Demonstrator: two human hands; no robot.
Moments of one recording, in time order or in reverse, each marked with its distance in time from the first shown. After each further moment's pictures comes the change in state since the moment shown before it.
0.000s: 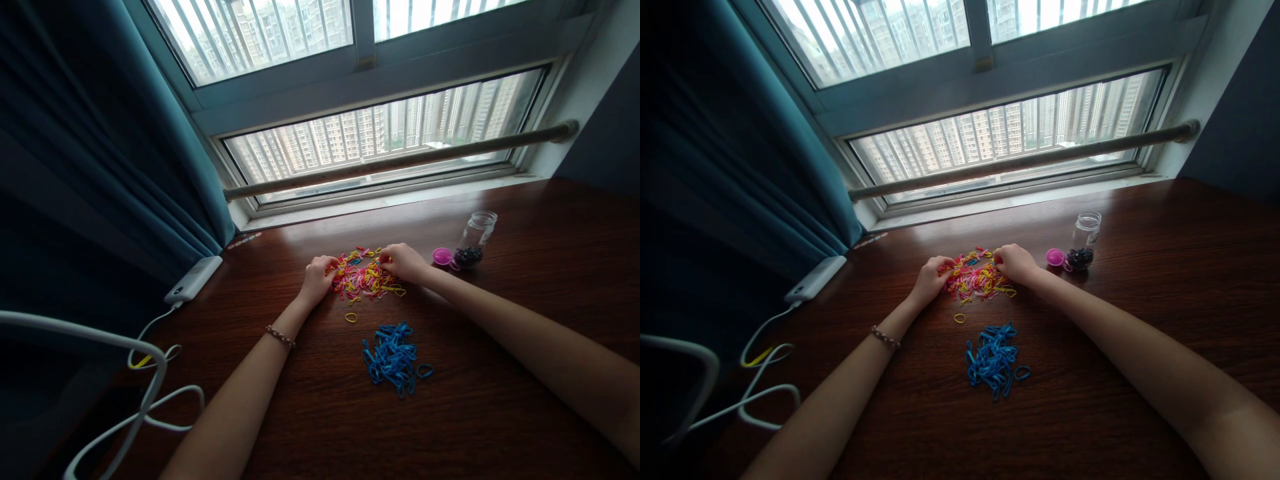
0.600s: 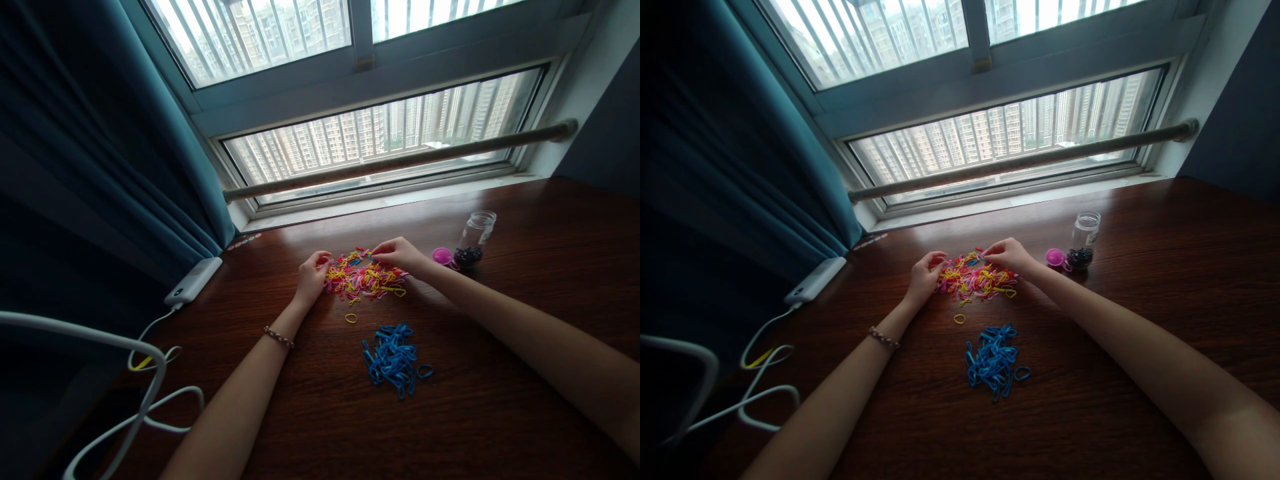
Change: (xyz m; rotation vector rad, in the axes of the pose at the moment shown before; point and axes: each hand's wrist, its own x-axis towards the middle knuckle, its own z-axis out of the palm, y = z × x) left_hand 0.002 -0.006 0.000 -0.281 0.188 -0.165; right_hand 0.005 -0.015 -0.009 1.023 -0.088 0.288
